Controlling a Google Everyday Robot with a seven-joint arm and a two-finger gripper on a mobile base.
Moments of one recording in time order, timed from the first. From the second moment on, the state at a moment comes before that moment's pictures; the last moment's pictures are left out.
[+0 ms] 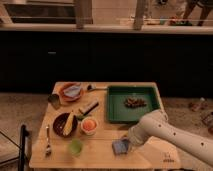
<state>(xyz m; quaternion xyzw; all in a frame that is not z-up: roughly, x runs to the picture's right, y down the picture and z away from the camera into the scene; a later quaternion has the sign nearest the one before) 0.124 0.302 0.769 -0.31 -0.23 -0.10 0.92</state>
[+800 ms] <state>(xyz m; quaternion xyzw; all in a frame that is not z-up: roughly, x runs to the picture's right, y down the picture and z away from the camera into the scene) 0.065 0.310 0.756 -0.33 -0.29 -0.21 0.87</state>
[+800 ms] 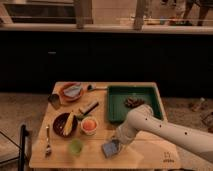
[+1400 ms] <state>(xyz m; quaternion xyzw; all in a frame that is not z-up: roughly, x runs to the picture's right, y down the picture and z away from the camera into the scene) 0.126 0.326 0.757 -0.34 -0.25 -0.18 0.89</state>
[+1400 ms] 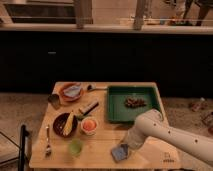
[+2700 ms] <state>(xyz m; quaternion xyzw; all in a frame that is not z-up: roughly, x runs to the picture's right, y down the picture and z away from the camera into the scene) 0.068 0.311 0.756 -0.32 -0.28 -0.24 0.87</state>
